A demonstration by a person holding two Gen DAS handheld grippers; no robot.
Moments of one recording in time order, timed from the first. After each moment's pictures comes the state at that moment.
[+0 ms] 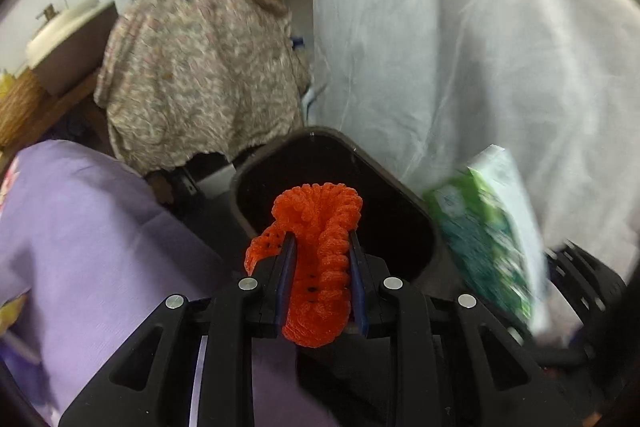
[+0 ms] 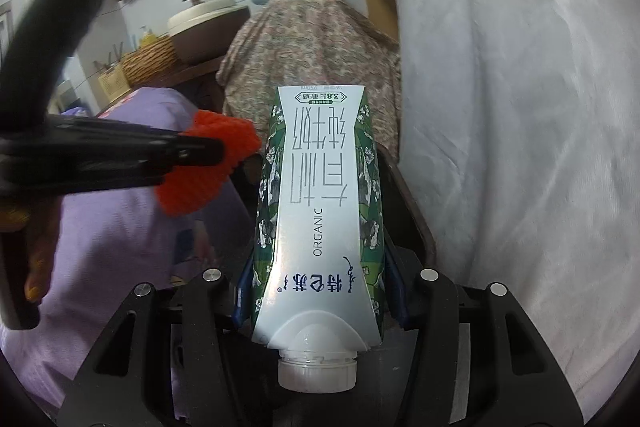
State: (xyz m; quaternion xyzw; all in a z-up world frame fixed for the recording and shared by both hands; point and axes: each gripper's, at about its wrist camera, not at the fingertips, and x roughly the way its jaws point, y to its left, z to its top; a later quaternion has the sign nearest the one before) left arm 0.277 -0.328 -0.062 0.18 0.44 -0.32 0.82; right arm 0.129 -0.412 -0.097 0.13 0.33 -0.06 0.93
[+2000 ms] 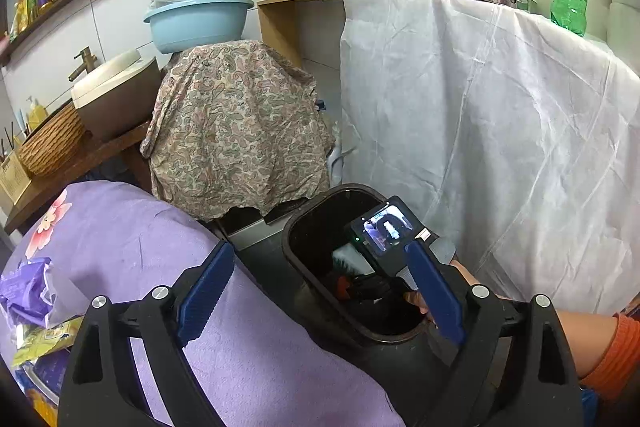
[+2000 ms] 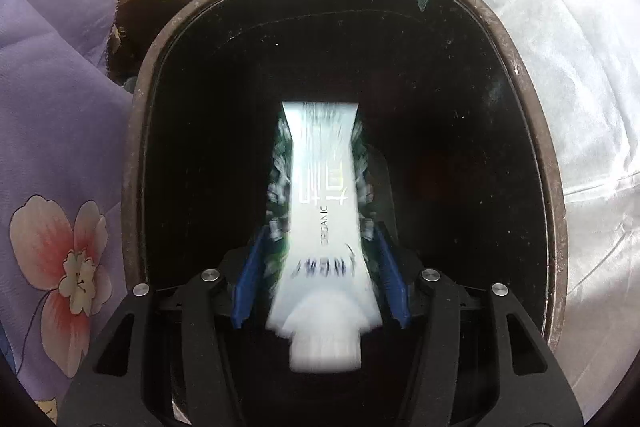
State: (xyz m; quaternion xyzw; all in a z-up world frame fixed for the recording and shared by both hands) left arm 0.253 -0.246 0.009 0.17 0.32 -0.33 0.88; right arm 0.358 -0.402 -0.252 0.07 0.60 -0.04 0.80
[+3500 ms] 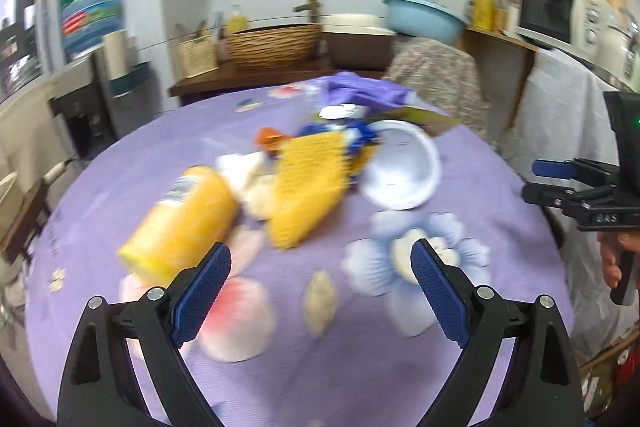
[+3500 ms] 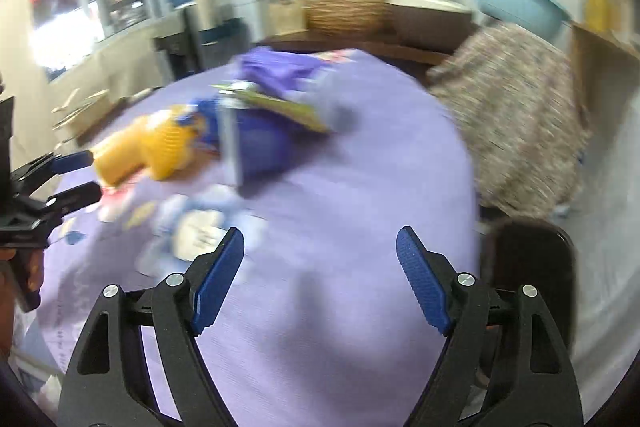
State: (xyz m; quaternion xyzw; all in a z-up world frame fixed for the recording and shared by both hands) left arm 0.156 0.084 0.006 0.04 0.32 -0.06 0.94; right arm 0.202 -0.156 -0.002 -0.02 0.35 0.23 0.91
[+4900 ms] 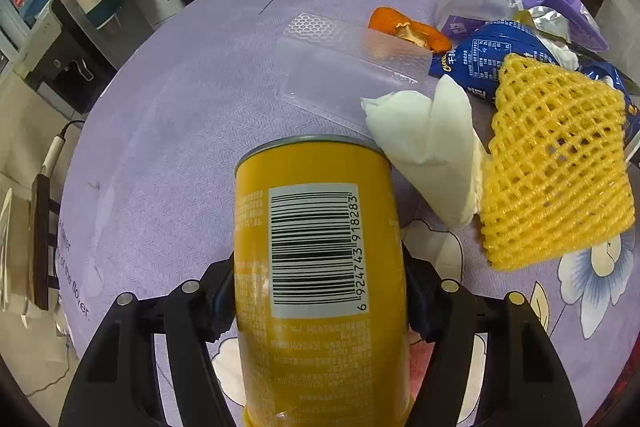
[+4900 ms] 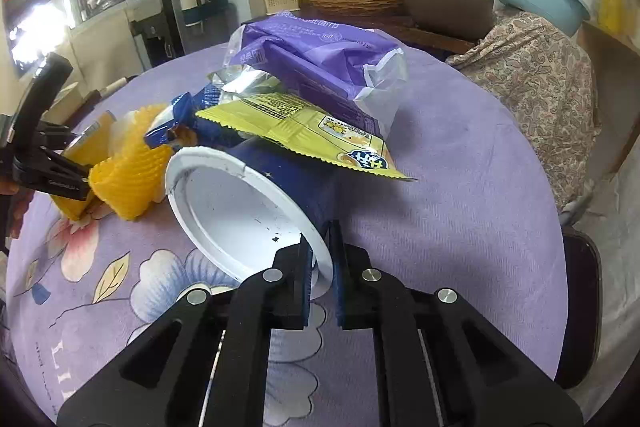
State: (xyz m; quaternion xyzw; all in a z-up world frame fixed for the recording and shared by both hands) left arm 0.291 0.176 -0.043 0.12 0.54 -0.04 0.83; right arm 0.253 -0.070 -0.031 -0.03 0.38 0.18 0.91
